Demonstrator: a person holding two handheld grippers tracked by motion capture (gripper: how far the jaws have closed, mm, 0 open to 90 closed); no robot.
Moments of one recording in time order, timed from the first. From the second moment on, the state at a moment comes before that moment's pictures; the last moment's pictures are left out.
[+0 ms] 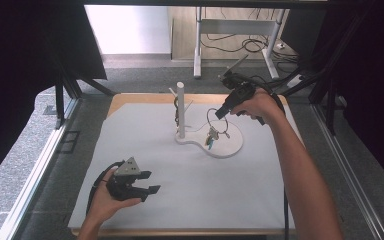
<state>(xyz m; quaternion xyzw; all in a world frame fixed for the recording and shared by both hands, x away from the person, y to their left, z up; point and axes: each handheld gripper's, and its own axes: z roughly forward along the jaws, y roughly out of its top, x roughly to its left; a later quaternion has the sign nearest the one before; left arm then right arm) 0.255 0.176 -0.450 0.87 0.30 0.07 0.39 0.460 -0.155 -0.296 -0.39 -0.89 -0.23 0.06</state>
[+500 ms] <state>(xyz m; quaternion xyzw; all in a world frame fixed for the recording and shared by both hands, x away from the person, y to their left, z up) 0.255 0.170 -0.451 0.87 0.29 0.07 0.40 0.478 -0.154 -0.307 -0.40 -0.89 -0.22 0.06</state>
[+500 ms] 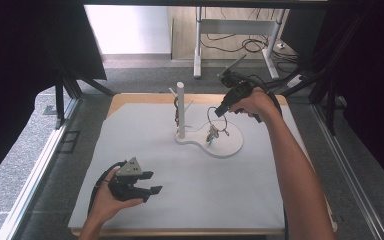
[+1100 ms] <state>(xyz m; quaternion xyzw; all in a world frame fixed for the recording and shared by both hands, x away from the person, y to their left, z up) 0.257 0.163 -0.451 0.87 0.29 0.06 0.40 0.496 -0.154 -0.308 -0.43 -0.87 -0.23 0.04</state>
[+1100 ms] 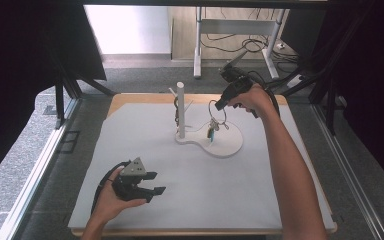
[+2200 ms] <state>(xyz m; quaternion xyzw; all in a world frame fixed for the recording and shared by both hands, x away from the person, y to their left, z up) 0.256 0.171 -0.450 0.87 0.29 0.06 0.41 0.530 -0.114 -0.303 -0.41 -0.88 -0.22 0.03</state>
